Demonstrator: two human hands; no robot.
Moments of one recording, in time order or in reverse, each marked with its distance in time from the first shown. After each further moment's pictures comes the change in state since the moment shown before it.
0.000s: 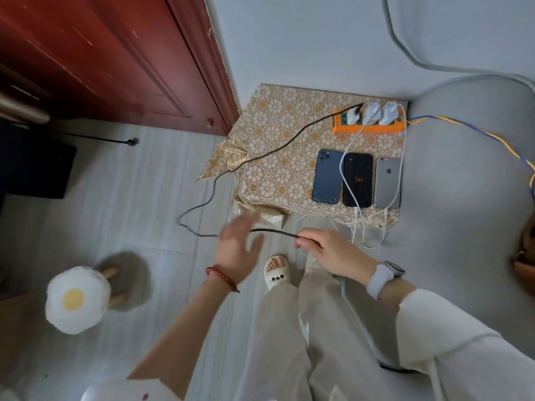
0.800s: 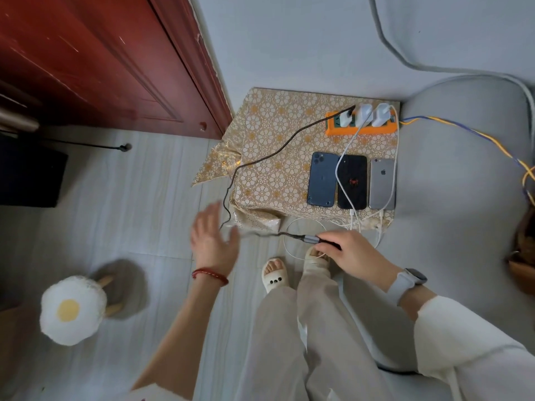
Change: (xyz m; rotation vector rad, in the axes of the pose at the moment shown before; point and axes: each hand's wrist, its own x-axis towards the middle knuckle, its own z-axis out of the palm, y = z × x) left_hand 0.020 -0.013 -0.010 0.050 0.241 -0.231; right_hand -0.014 0.025 -0.022 -0.092 0.089 0.088
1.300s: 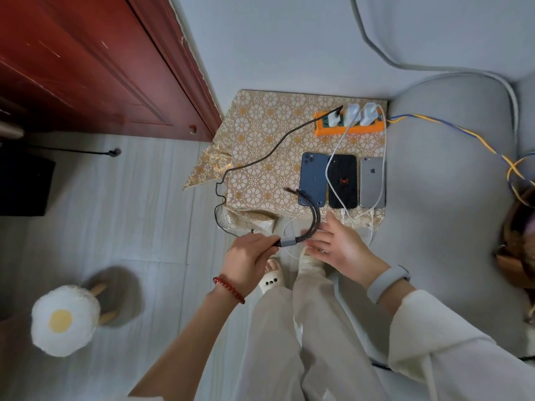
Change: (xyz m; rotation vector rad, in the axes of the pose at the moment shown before) left_hand -0.022 0.033 0.025 -0.089 -0.252 0.547; right_hand 0.014 -0.008 0.003 1.301 0.119 0.675
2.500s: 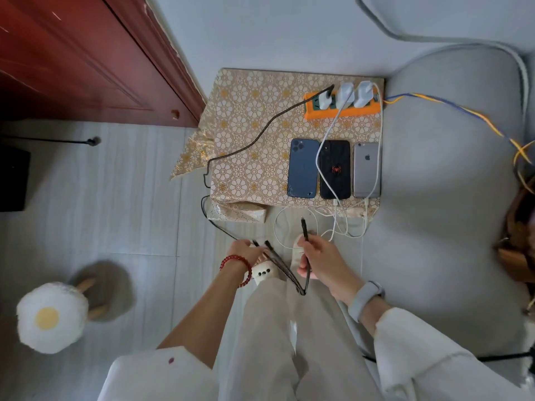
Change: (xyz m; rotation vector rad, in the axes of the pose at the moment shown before) left_hand 0.028 -0.041 0.071 -0.405 -0.301 -1.184; right_hand 0.026 0.049 -0.012 -0.300 0.156 -0.101
